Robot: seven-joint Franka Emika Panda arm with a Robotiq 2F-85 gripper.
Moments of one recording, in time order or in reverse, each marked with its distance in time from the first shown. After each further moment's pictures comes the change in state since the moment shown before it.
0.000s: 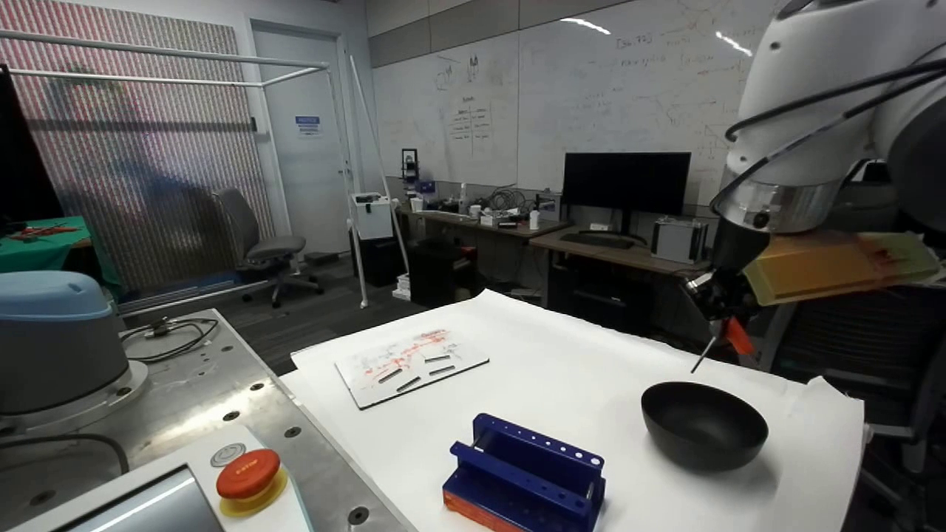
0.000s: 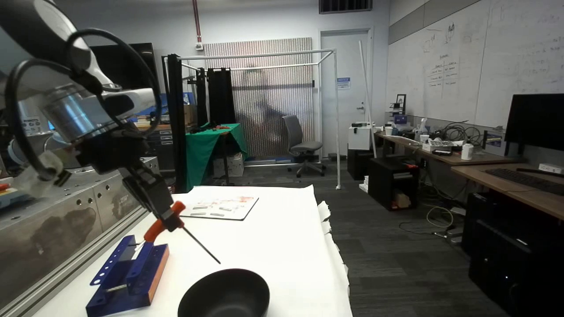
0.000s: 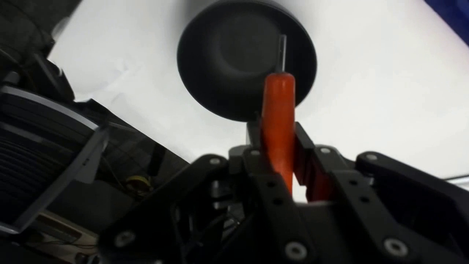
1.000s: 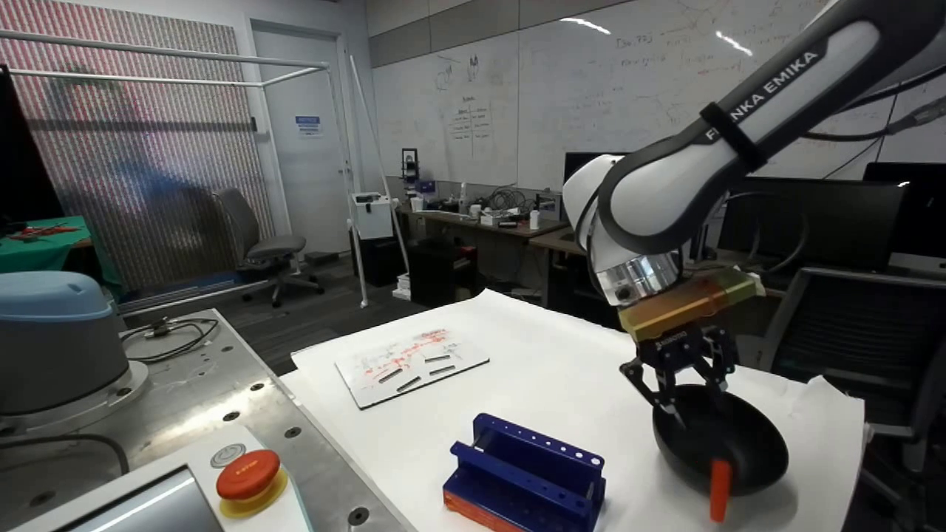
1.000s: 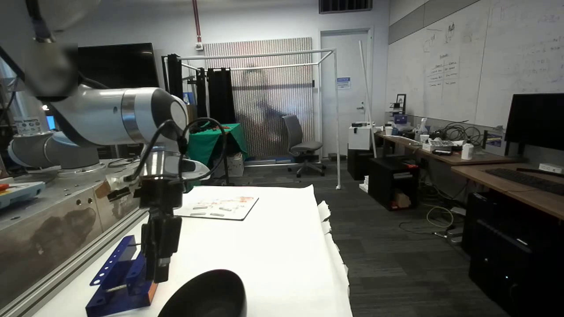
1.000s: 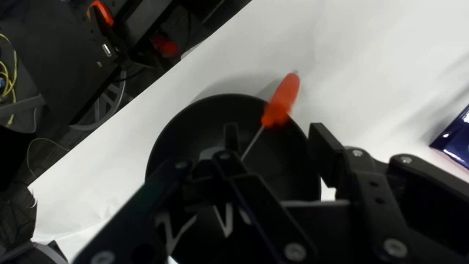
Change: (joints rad) arm 0.218 0.659 -0.263 0.560 0.306 -0.540 -0.218
